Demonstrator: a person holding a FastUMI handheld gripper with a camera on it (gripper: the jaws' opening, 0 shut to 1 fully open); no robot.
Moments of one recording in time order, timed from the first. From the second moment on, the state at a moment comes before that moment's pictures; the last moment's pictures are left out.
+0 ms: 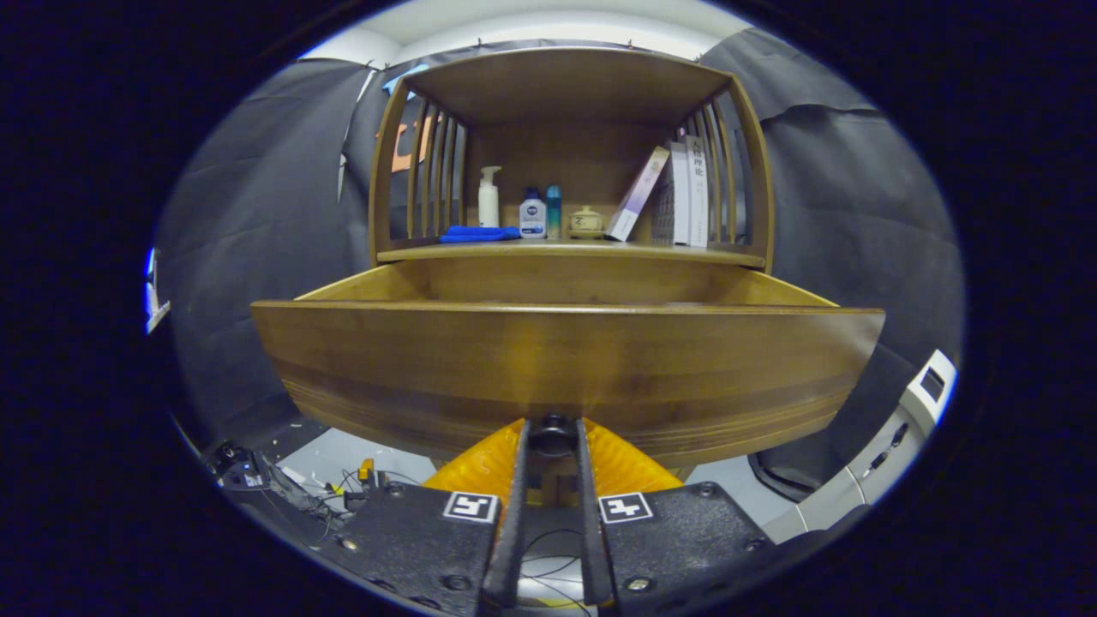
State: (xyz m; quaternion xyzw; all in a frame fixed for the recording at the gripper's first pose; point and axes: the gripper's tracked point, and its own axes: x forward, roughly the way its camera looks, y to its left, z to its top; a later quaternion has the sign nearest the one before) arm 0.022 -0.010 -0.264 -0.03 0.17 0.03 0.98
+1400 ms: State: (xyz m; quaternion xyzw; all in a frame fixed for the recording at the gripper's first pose) arm 0.187 0.018 -0.070 -0.04 0.21 0.07 0.97
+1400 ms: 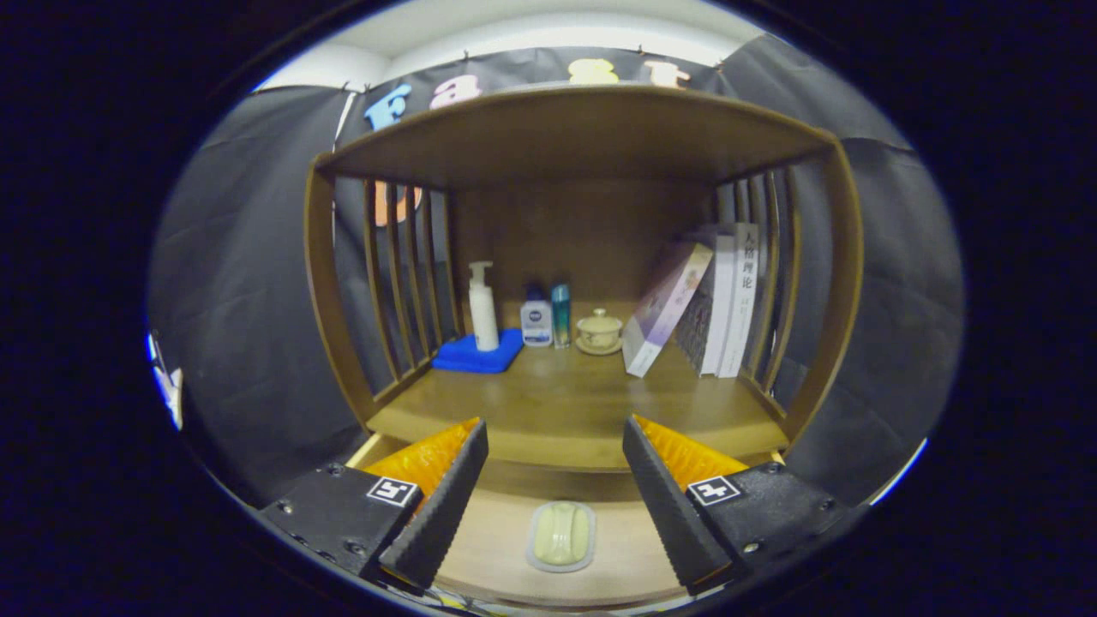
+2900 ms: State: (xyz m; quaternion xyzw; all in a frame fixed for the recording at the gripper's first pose) arm 0.182 0.003 -0.252 0.00 0.58 0.06 0.81
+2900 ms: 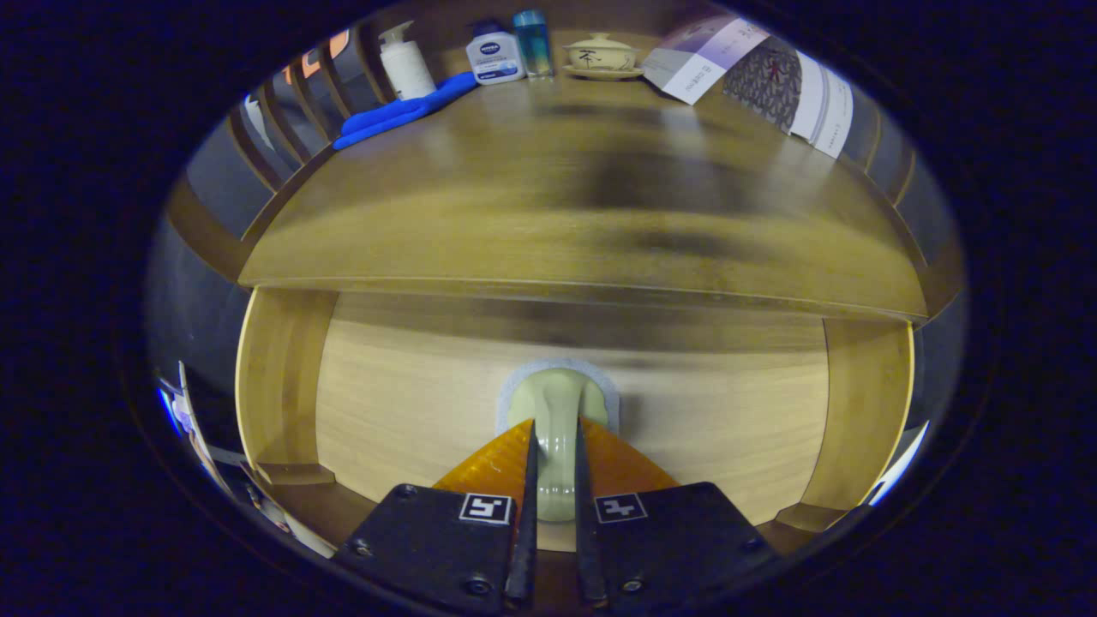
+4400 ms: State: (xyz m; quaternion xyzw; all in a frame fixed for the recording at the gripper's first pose) arm 0.311 0.029 -0.114 0.00 0.51 0.05 0.86
